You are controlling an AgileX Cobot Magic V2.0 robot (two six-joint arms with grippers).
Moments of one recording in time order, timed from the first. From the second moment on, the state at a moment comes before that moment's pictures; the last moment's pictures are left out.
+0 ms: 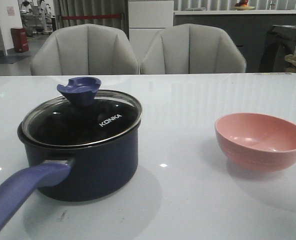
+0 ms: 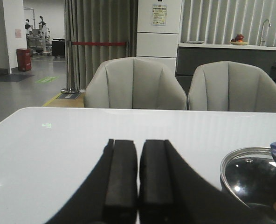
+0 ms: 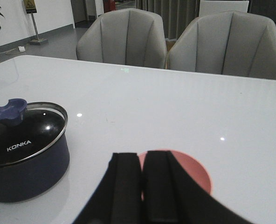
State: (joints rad) left arm -0.03 -0.01 0.01 -0.08 -0.02 0.02; right arm 0.28 0.28 -0.25 0.38 0.16 -0.30
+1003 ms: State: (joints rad) left arm -0.03 -0.01 0.01 -0.08 -0.03 0.02; right arm 0.28 0.28 -0.25 0.33 0.16 -0.29
